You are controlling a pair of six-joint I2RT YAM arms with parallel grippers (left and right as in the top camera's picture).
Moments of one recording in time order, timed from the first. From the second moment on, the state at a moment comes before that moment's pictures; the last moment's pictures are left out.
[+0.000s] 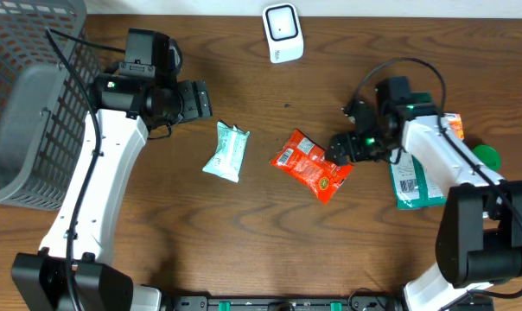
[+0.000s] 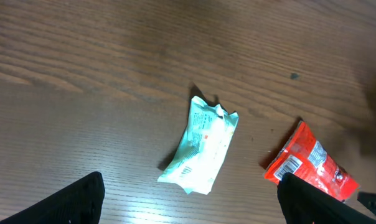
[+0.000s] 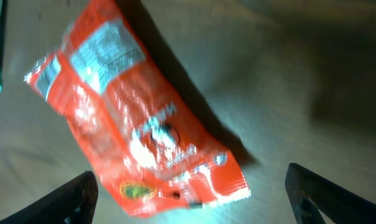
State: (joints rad) left arm -0.14 1.59 1.51 -1.02 0.13 -0.34; right arm 0.10 1.80 1.18 -0.81 -0.42 -0.14
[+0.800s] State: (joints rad) left arm -0.55 1.62 1.27 -0.75 0.28 -0.39; right arm 0.09 1.84 1.18 -0.79 -0.50 -0.31
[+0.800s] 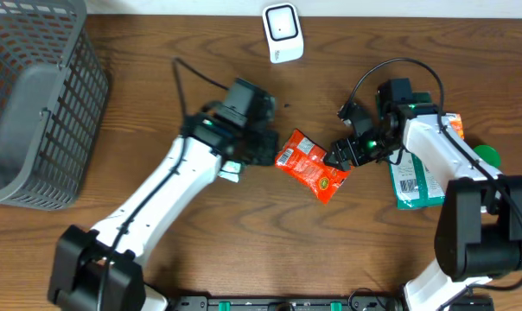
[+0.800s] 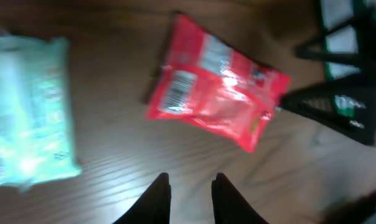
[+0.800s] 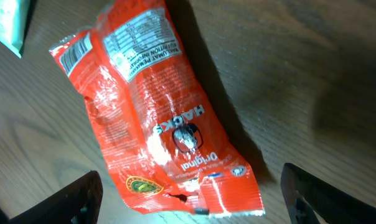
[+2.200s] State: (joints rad) left arm -0.66 1.99 1.26 -0.56 0.10 -0.48; right arm 0.04 1.99 1.17 -0.78 -0.79 -0.43
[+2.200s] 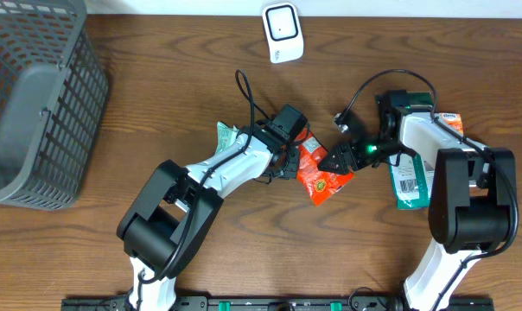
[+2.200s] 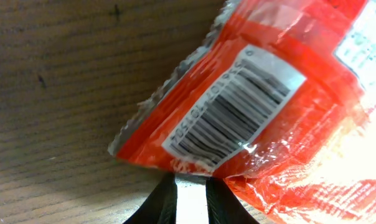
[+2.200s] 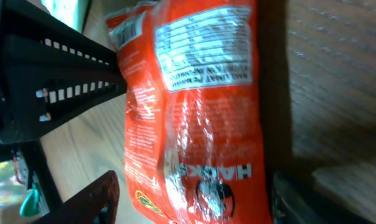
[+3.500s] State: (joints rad) left arm -0.65 1.99 1.26 -0.52 0.10 -0.49; right arm 0.04 1.99 1.11 -0.68 -0.87 -0.34
